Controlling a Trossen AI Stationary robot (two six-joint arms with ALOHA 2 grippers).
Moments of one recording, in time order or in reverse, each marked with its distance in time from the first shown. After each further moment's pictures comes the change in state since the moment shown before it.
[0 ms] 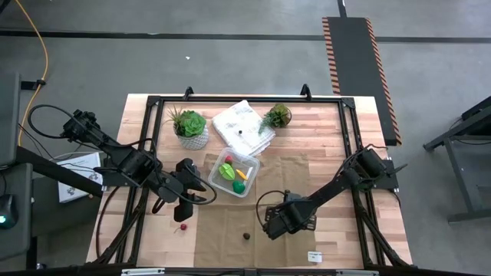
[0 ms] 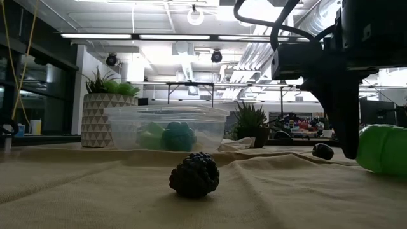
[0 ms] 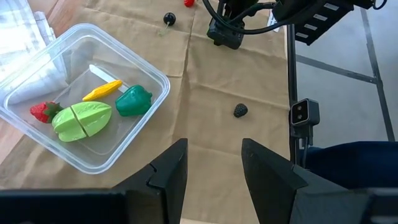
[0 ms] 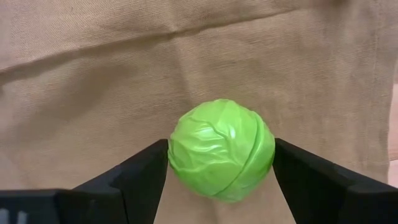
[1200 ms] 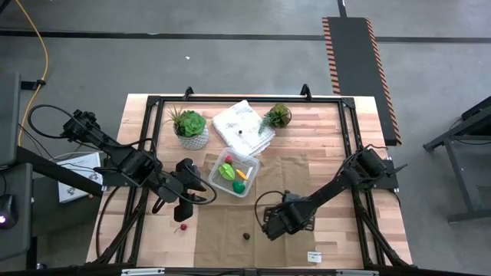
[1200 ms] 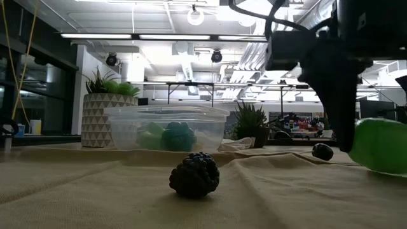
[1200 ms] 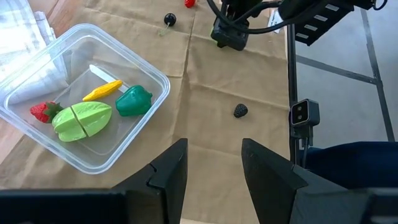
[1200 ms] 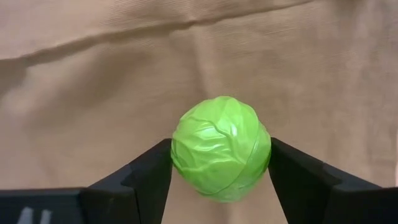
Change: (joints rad) left arm 0.000 0.000 0.000 0.000 -0.001 -0.002; right arm 0.000 -0.001 0.022 0.012 0.009 -0.018
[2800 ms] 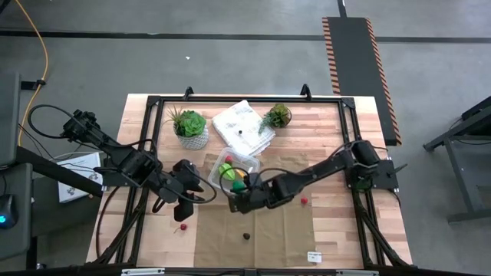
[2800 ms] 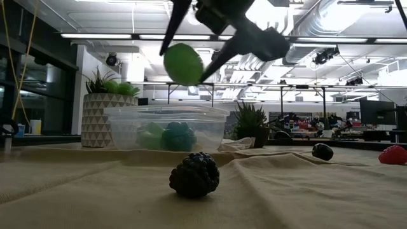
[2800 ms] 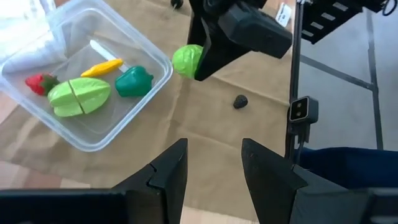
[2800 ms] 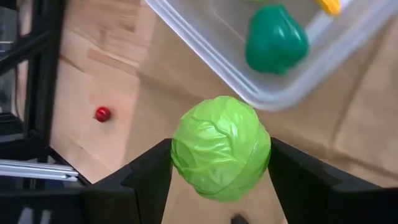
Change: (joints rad) left arm 0.000 0.000 0.000 -0.043 0.024 -0.104; right arm -0.202 0.000 0.206 0.314 0.220 -0.729
